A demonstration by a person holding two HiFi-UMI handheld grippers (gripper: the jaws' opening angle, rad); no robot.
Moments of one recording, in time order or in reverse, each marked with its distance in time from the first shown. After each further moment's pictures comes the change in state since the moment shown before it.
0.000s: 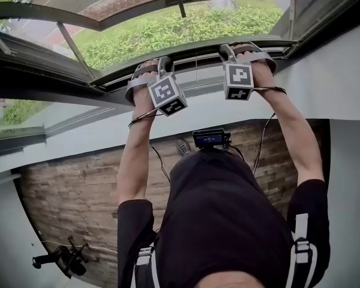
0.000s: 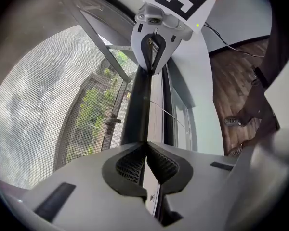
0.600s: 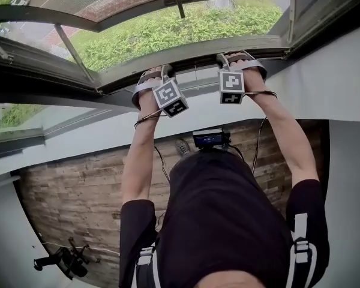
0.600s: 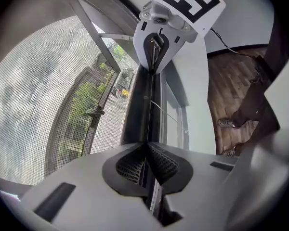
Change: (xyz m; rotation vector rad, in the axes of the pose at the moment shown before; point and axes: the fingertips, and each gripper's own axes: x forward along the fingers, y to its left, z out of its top) left arm 0.038 -0.041 -0.019 -0.025 0.030 -0.077; right arm 0.040 0.045 -0.001 0.001 0.027 0.053
